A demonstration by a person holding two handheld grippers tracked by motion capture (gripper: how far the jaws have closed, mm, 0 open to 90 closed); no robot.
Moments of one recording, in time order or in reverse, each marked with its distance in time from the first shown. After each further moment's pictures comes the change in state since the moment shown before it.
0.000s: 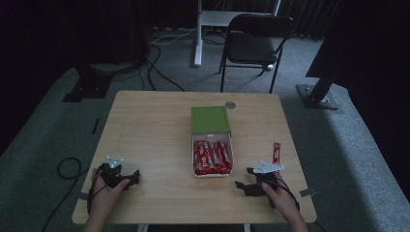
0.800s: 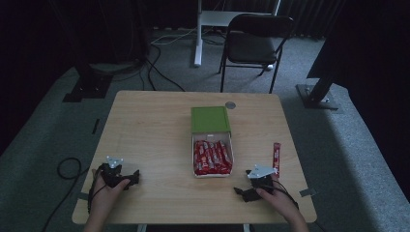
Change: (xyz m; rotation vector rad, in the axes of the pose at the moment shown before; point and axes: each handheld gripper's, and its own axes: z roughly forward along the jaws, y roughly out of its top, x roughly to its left) left arm 0.000 0.000 0.000 0.001 0.000 0.000; right arm 0.008 -0.004 0.008 0.096 -0.012 -0.140
